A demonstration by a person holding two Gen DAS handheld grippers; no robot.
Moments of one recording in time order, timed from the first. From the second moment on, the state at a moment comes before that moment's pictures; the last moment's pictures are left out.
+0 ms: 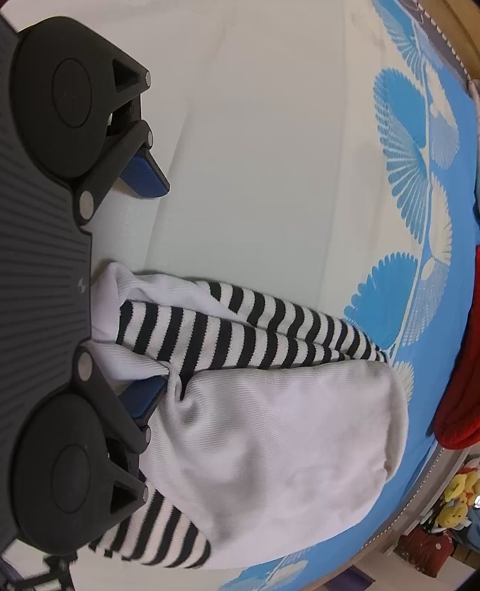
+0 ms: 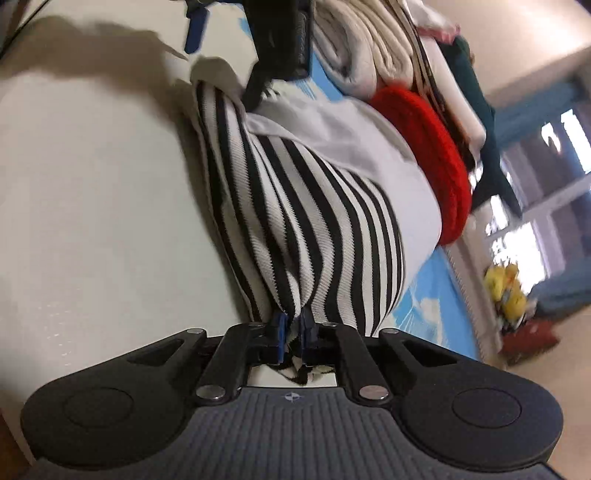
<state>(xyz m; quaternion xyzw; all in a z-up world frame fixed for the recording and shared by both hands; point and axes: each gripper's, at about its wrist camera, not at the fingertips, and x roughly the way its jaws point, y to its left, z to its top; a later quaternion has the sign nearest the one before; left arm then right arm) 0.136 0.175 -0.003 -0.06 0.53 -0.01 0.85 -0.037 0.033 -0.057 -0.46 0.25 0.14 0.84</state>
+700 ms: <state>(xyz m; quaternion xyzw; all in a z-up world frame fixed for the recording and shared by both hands) 0.062 0.202 0.026 -0.19 0.51 0.00 0.84 0.065 -0.026 0.059 -0.20 0.32 0.19 0.90</state>
